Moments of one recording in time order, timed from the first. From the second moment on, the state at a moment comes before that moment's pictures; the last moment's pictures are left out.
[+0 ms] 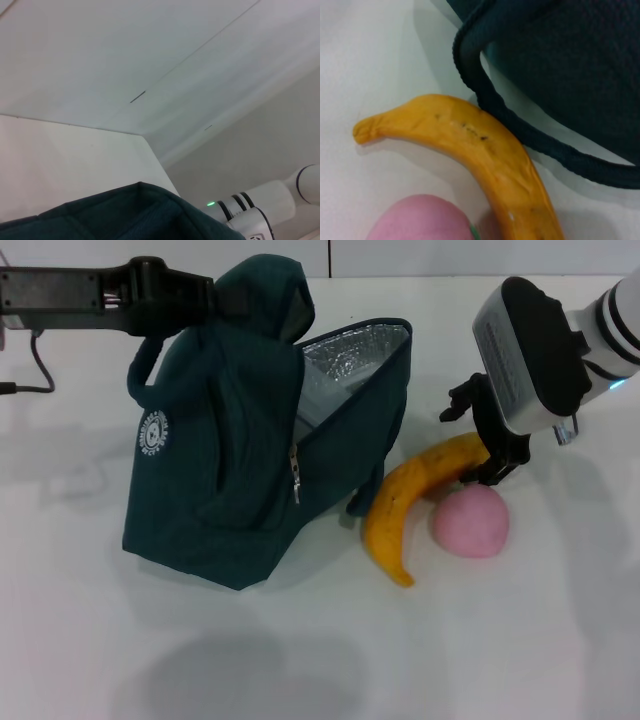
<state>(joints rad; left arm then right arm) -0.67 -1.96 0.64 0.85 1.91 1.79 -2.40 0.98 2.02 -1.35 -0.69 -2.44 -1.17 1.37</state>
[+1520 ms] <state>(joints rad) -0.61 -1.95 0.63 0.84 1.81 1.80 -2.36 0.80 2.00 -1.12 -1.07 -2.53 -1.46 1.58</state>
